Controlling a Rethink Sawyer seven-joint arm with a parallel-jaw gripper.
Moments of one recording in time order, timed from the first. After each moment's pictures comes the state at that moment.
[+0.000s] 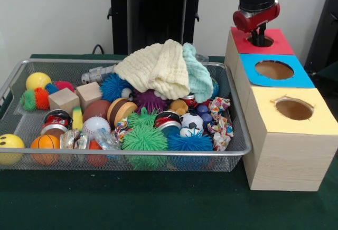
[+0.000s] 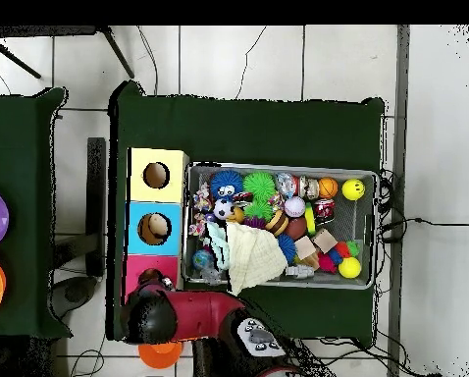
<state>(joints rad) -0.21 -0.72 0.31 2.24 0.02 0.12 1.24</state>
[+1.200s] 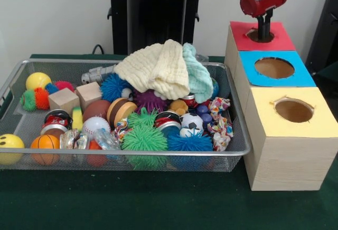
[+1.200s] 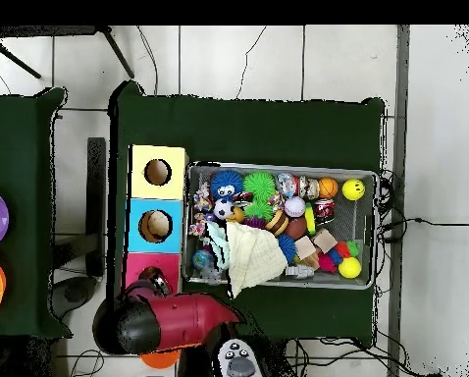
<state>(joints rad) -0.11 -0.86 0.23 2.23 0.02 0.20 1.24</state>
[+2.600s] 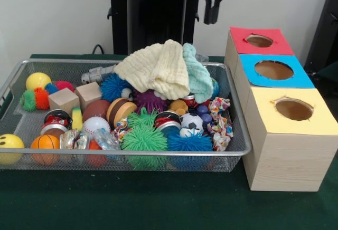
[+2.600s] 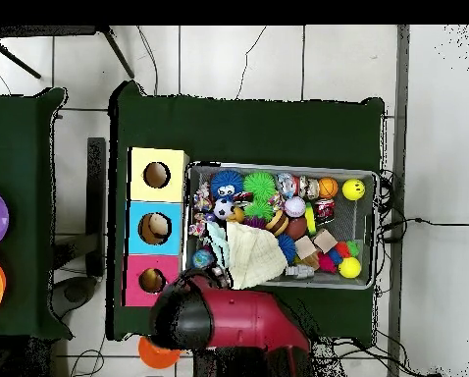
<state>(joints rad) -0.20 -1.00 0.05 2.12 -0.11 0.41 1.24</state>
